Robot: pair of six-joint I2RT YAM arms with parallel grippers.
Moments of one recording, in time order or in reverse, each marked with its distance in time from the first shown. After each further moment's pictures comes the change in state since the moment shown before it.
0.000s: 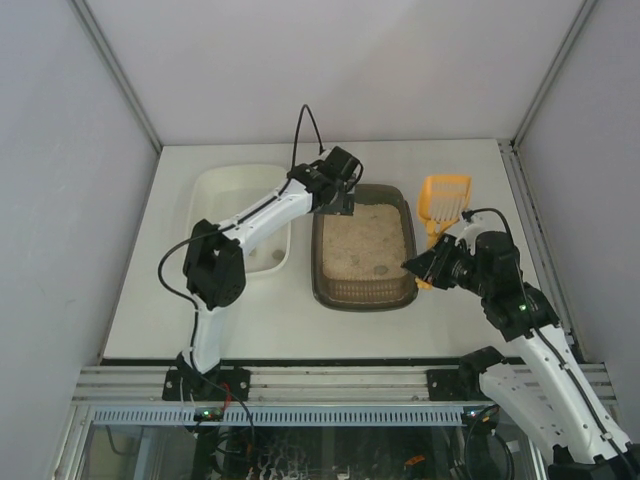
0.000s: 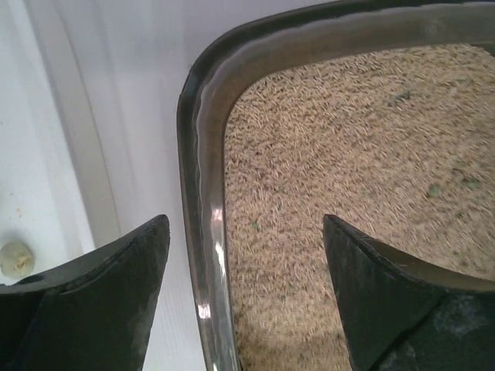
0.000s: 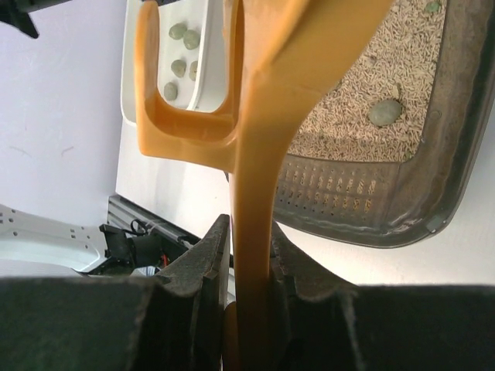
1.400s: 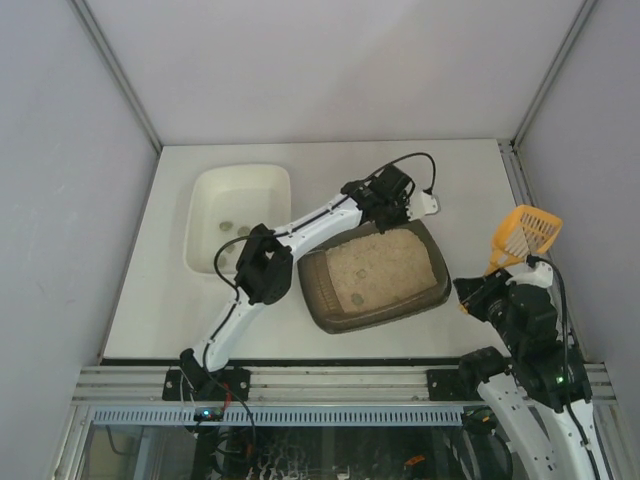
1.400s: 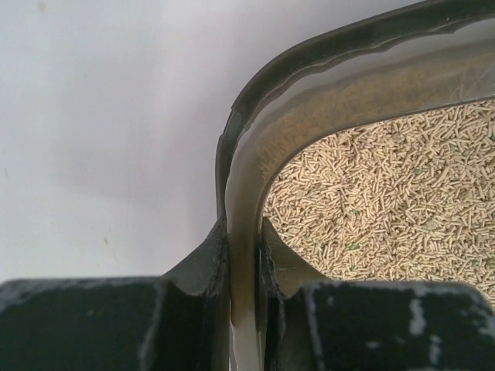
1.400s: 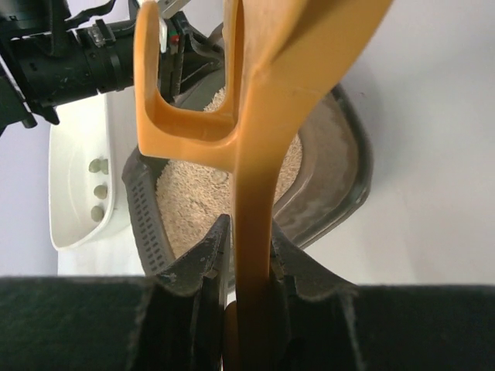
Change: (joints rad) left arm -0.149 0.364 0.355 0.142 0.441 1.056; right arm -0.046 -0.401 -0.031 -0.329 0.466 0.077
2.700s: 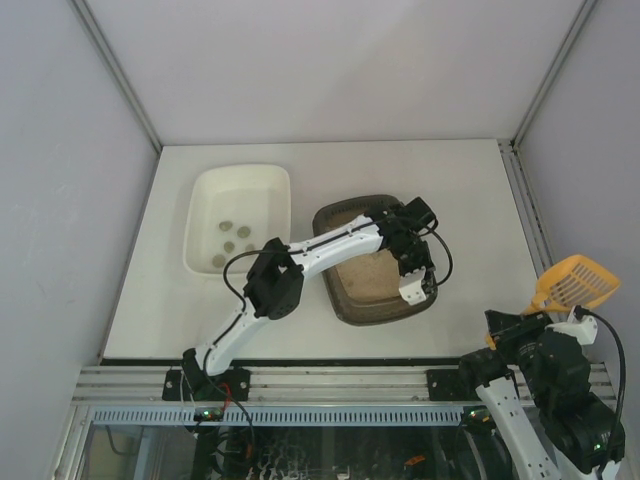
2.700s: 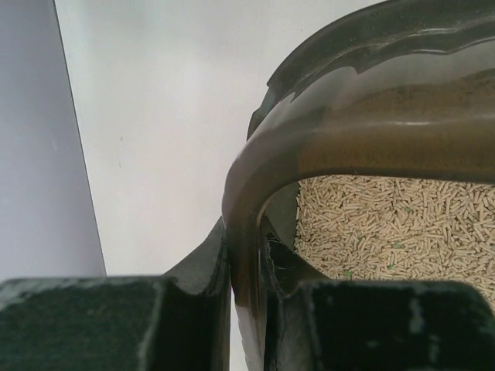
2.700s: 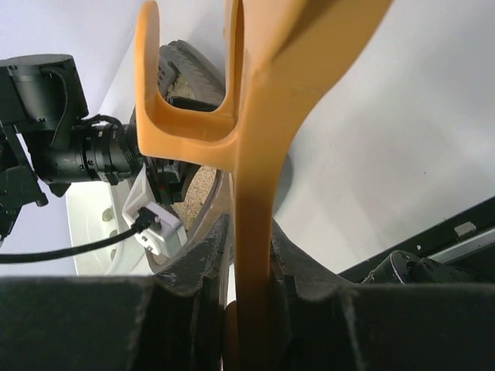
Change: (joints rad) left arm -0.169 0.017 0.013 -0.234 0.485 1.383; right arm 0.000 -0.220 0.164 -0.431 0.194 0.225
